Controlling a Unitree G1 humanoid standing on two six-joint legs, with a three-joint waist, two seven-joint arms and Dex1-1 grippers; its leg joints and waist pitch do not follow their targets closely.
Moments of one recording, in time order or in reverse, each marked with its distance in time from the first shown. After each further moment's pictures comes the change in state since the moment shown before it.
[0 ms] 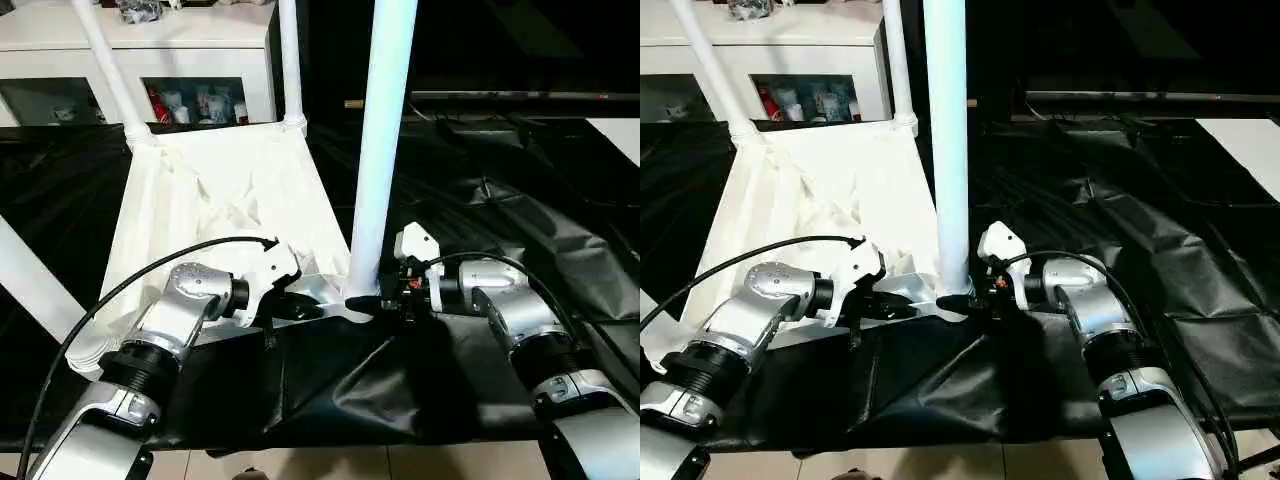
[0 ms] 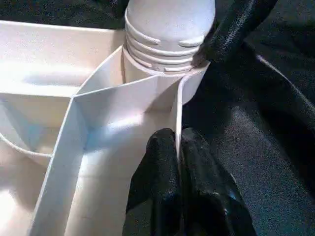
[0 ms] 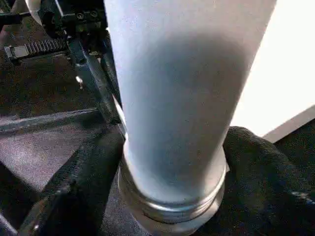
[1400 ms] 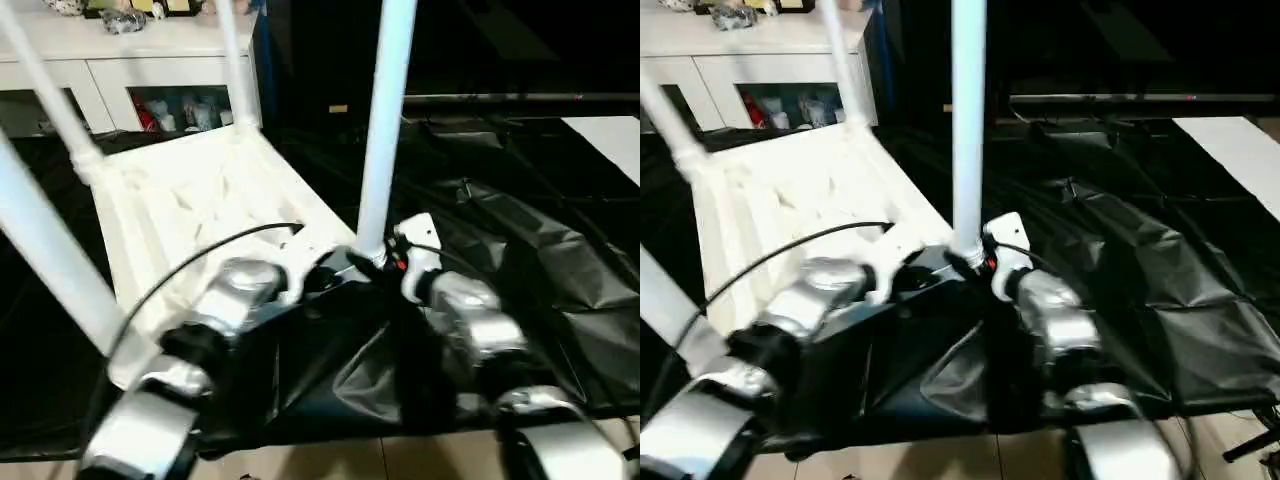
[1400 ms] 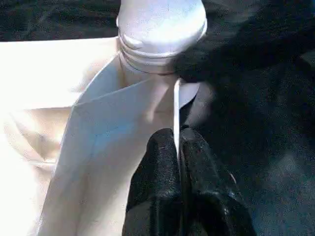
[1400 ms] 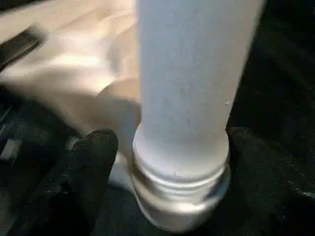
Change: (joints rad) left arm -0.099 -0.133 0.024 0.188 0.081 -0.054 0.275; right arm 0.042 0.075 -0.060 0.013 -0.040 -0.023 -0.376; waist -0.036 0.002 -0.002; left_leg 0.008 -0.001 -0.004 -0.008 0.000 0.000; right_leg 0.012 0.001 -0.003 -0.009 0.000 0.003
